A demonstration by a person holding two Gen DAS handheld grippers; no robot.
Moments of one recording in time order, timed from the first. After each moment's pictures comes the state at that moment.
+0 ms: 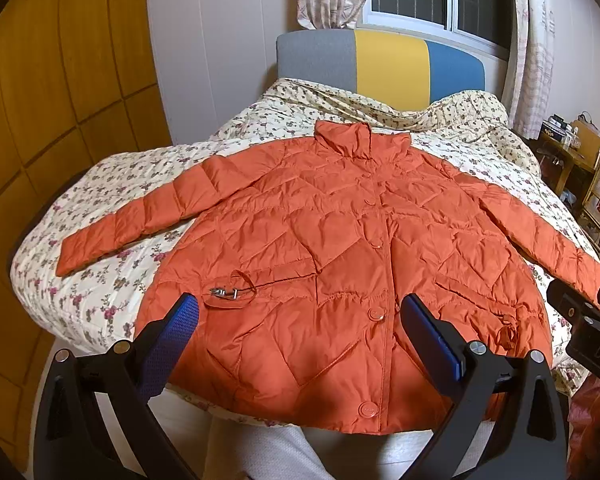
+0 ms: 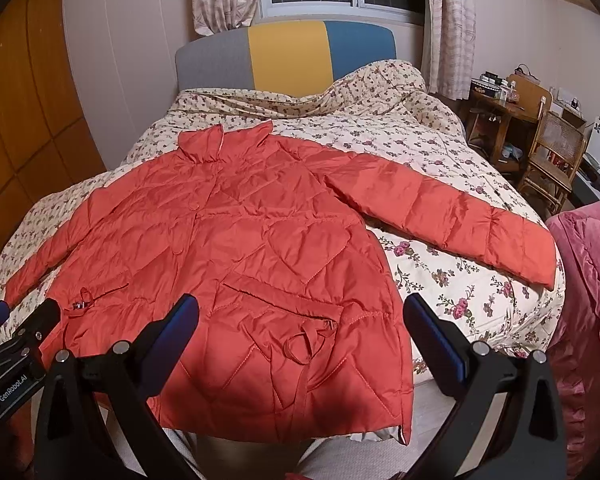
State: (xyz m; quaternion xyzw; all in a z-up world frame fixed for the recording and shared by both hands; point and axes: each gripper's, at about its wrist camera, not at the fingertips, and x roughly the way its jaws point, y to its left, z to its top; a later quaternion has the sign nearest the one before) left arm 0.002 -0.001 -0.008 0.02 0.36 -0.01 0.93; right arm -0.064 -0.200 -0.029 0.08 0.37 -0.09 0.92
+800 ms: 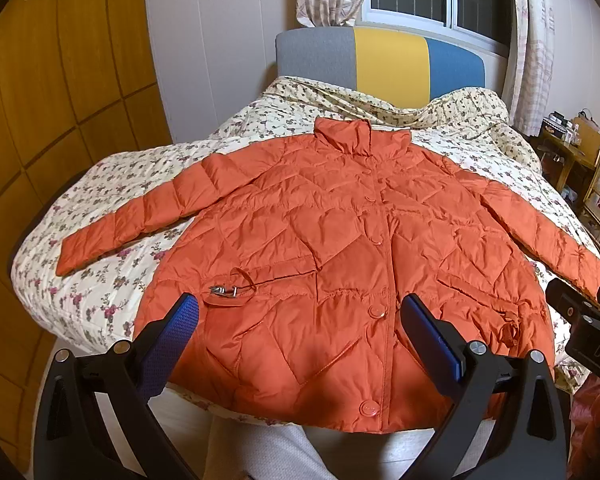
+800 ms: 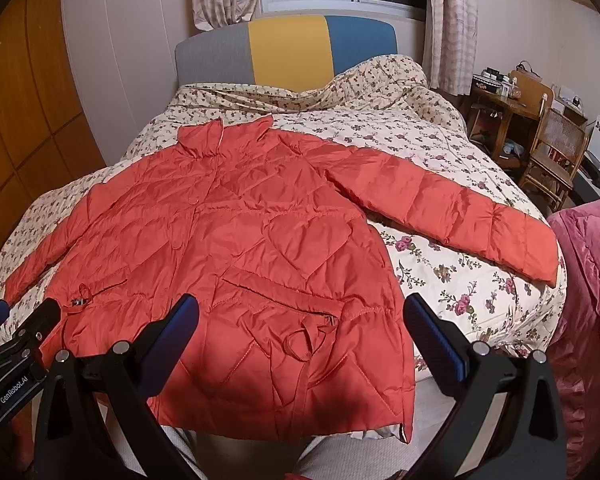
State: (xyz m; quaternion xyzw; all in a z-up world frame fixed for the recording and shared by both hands) left arm 0.002 -0.001 -0.010 0.03 0.36 -0.01 0.93; right arm -0.063 -0.201 -0.034 0.08 0.37 -0.09 0.92
